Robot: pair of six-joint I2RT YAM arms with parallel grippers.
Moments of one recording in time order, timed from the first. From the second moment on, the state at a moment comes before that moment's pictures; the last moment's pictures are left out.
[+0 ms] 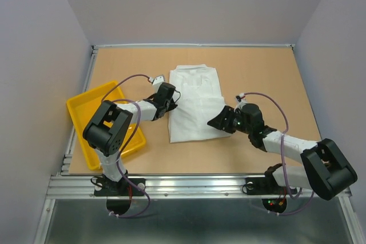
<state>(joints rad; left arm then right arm) -0.55 1.76 0.89 0.09 -0.30 -0.76 0.49 1.21 0.41 0.33 -0.34 0.81</state>
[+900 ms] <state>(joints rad) -0.51 1.76 0.84 0.21 -0.25 -0.81 0.32 1.29 0.29 0.70 -0.54 0.95</state>
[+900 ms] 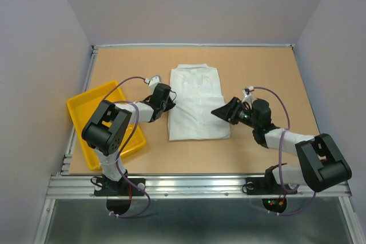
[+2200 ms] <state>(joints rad) -0.50 1.59 0.78 0.10 -0.22 -0.79 0.08 1.55 0.57 0.89 -0.69 0.96</state>
